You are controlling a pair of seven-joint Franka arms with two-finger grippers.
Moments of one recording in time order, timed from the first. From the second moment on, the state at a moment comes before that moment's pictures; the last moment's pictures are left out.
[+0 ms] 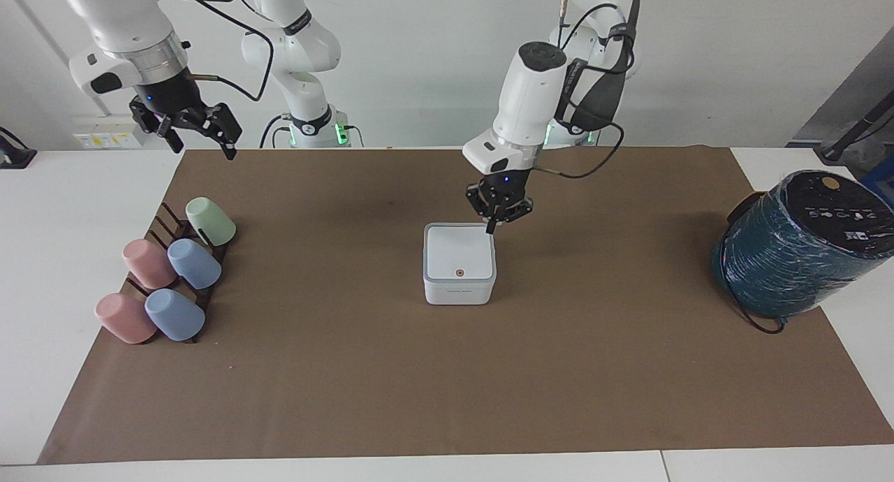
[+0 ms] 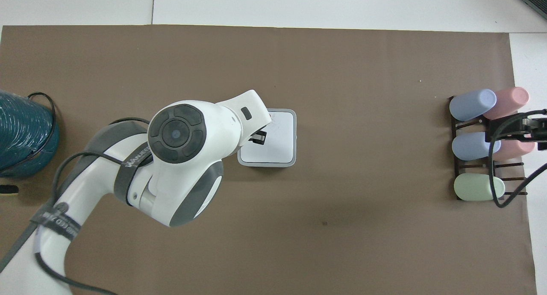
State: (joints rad) left arm -0.50 0.01 -0.03 -1.83 -0.03 1.99 -0.25; right arm -0.03 -0.08 0.00 -1.62 -0.02 1.53 0.15
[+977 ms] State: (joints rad) left arm -0.06 -0.06 -0.01 -1.64 -0.03 1.64 0.10; right arm -0.03 -0.08 0.00 -1.62 -0.02 1.53 0.15
